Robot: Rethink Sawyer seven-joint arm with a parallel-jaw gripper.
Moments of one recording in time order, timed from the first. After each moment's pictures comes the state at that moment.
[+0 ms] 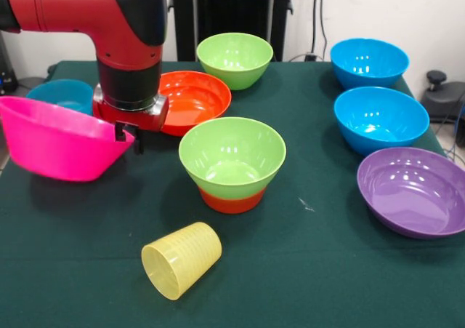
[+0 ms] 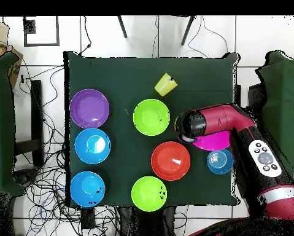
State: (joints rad) arm -0.81 -0.46 0.61 1.49 -0.94 0.91 2.14
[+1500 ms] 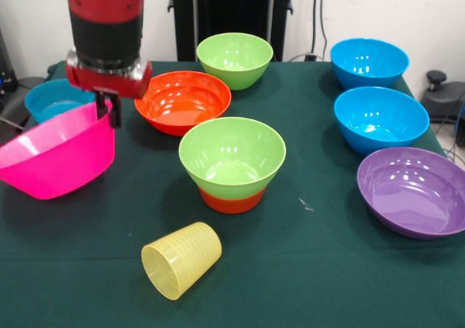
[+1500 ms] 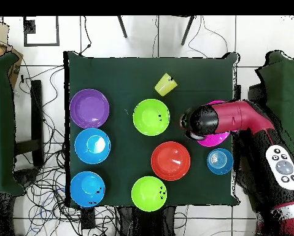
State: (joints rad) arm -0.83 -0.61 0.61 1.54 -0.83 0.92 2.03
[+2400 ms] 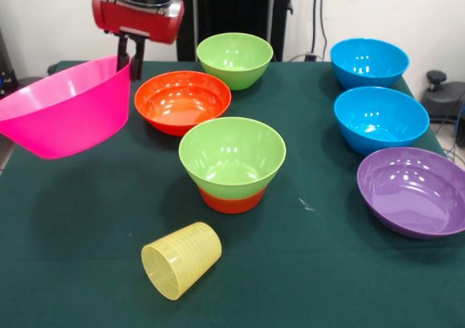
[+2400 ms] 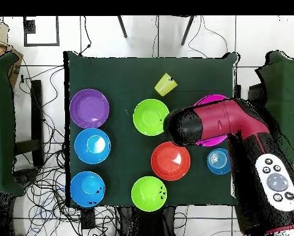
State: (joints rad) arm -0.74 -0.82 0.61 1.66 -0.80 0.92 2.03
